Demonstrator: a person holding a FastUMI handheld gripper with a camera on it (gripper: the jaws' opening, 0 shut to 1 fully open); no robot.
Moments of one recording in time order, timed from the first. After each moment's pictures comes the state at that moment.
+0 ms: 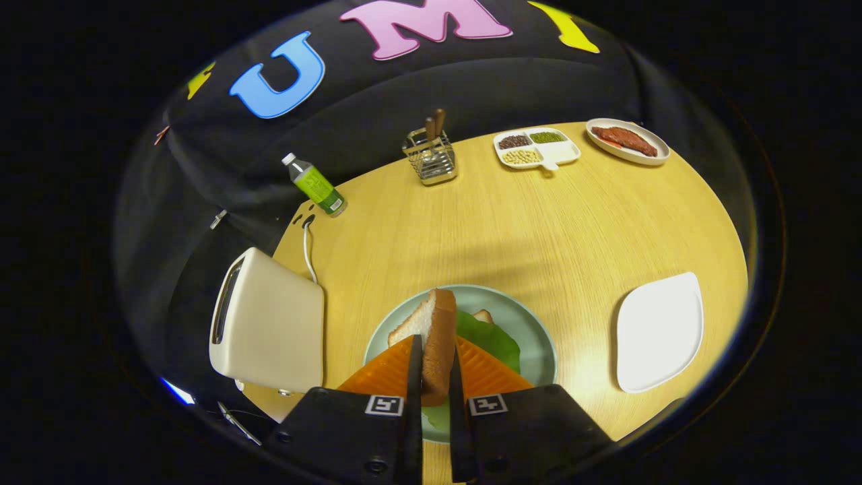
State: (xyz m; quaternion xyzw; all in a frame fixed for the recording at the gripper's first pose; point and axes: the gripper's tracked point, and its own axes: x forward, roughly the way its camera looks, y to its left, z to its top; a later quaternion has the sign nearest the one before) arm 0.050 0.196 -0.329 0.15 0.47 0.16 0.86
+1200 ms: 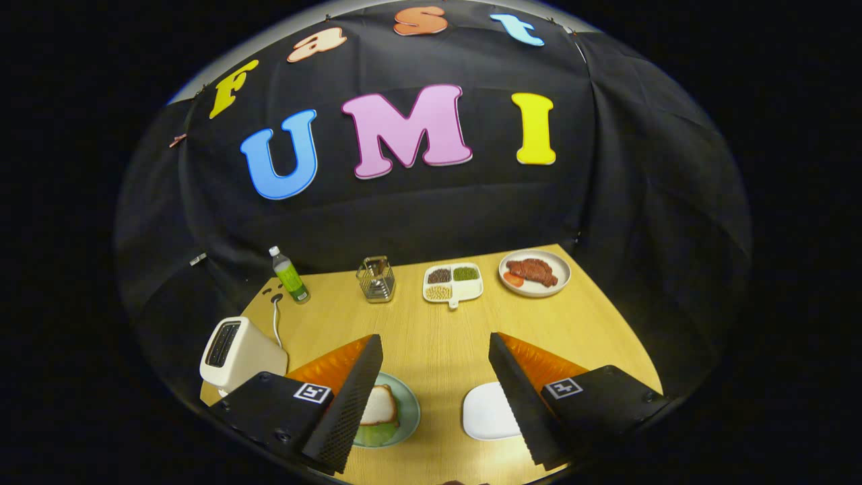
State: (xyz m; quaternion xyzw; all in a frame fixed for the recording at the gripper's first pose) arm 0.090 0.045 -0.125 0.05 0.23 0.09 0.97
